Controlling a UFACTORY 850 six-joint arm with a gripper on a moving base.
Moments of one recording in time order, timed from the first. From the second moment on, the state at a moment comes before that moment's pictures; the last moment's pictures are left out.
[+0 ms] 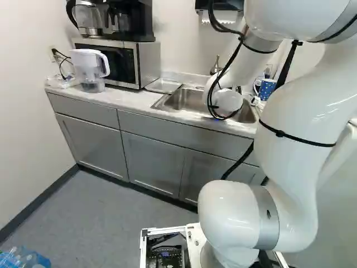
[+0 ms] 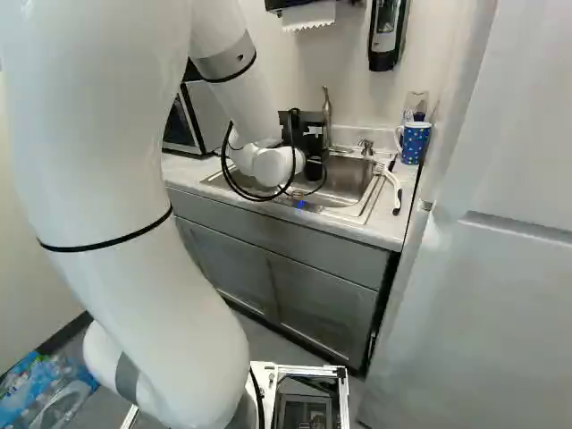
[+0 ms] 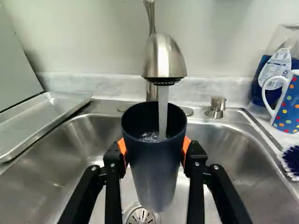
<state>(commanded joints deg) -14.6 -8.5 -40.7 1.1 45.4 0.0</state>
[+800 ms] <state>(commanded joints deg) -14.6 -8.5 -40.7 1.1 45.4 0.0</state>
